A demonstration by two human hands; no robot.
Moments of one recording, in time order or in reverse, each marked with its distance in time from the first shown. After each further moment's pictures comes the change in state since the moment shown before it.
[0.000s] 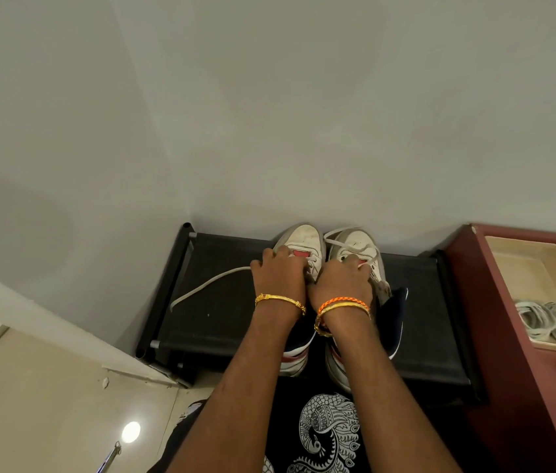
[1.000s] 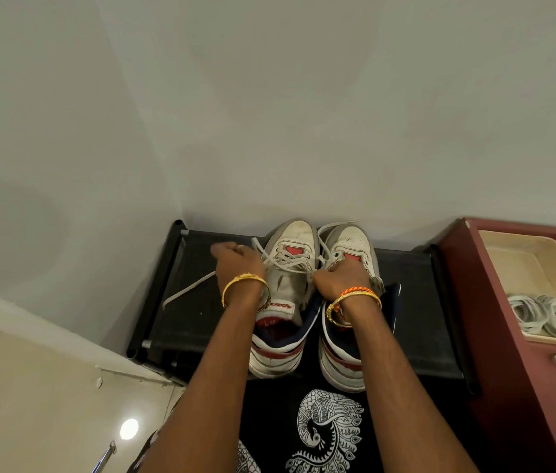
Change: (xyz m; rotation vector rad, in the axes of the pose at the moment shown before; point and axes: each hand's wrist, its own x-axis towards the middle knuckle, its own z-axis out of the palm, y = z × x) left_hand 0.001 -0.018 -0.020 -1.189 0.317 -0.754; right_hand 0.028 0.027 0.010 0.519 -0.134 0.140
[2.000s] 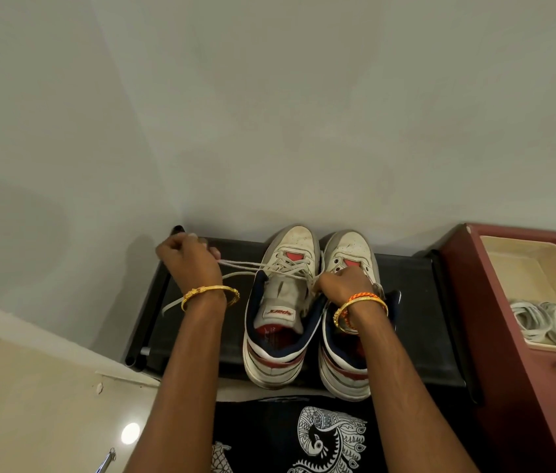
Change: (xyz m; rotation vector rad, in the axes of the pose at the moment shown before) left_hand 0.004 0.023 -0.039 -0.568 0.158 0.126; right_hand -0.004 -0.004 -0.011 0.106 -0.099 0.062
